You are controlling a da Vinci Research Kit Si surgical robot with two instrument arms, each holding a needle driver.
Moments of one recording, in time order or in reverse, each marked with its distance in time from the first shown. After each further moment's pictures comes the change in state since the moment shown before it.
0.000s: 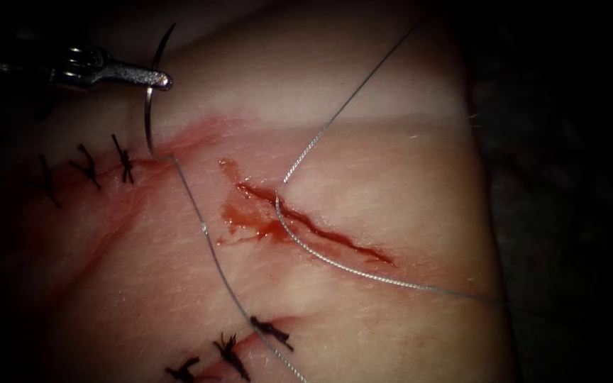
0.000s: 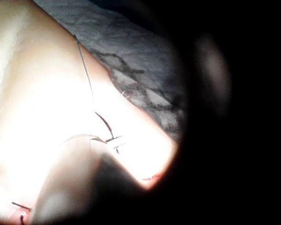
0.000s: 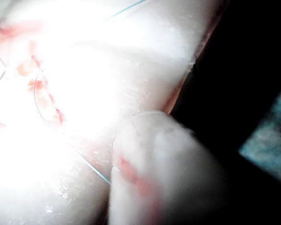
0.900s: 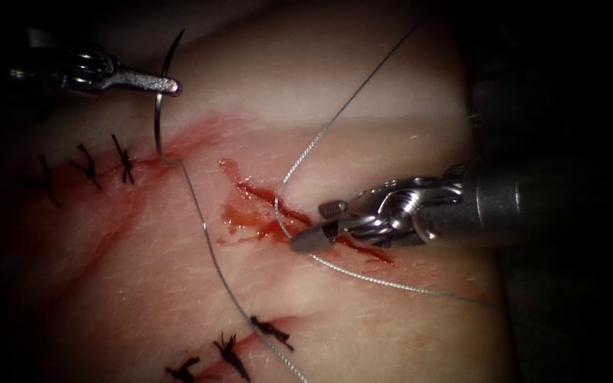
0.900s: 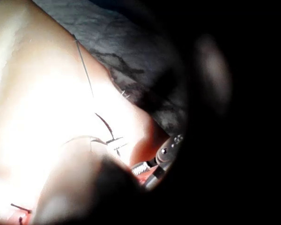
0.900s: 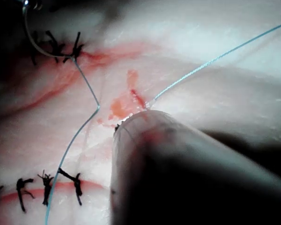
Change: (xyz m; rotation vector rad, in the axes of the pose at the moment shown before) right arm 0.019 -0.017 0.025 0.141 0.189 0.123; left arm 0.000 -0.001 0.001 0.003 0.004 0.008
